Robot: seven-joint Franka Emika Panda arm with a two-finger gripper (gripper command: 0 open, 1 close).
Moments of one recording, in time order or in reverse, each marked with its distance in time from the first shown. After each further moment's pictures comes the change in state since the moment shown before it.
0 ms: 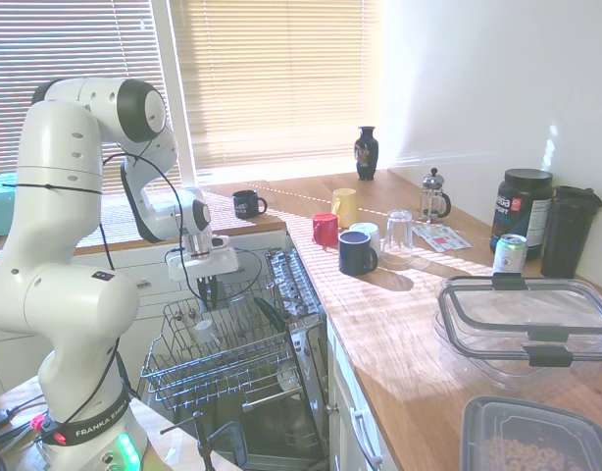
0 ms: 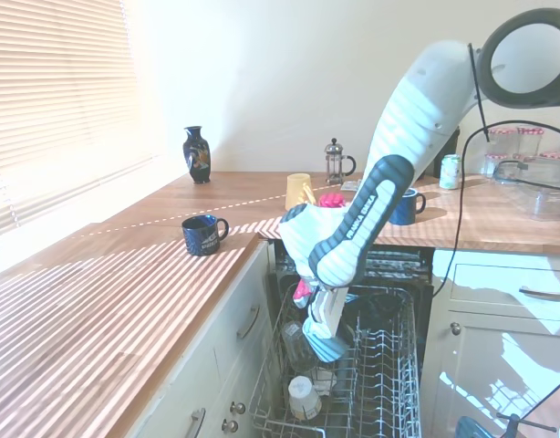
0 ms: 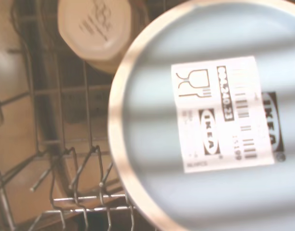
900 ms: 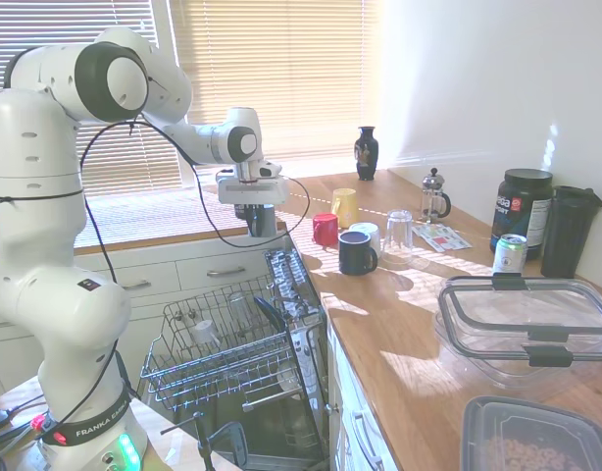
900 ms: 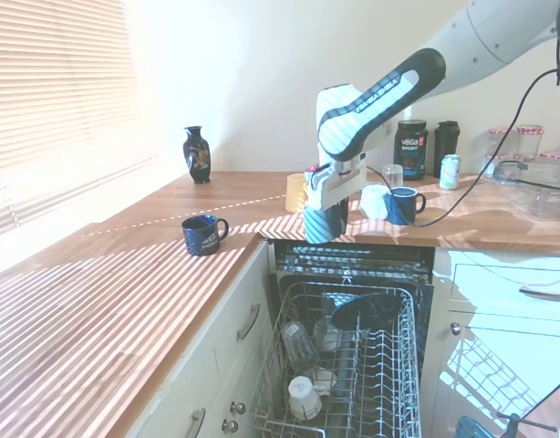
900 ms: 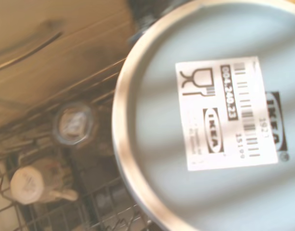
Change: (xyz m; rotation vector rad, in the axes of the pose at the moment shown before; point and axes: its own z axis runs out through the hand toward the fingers) arm 0.109 0.183 -0.165 0.281 0.085 0.375
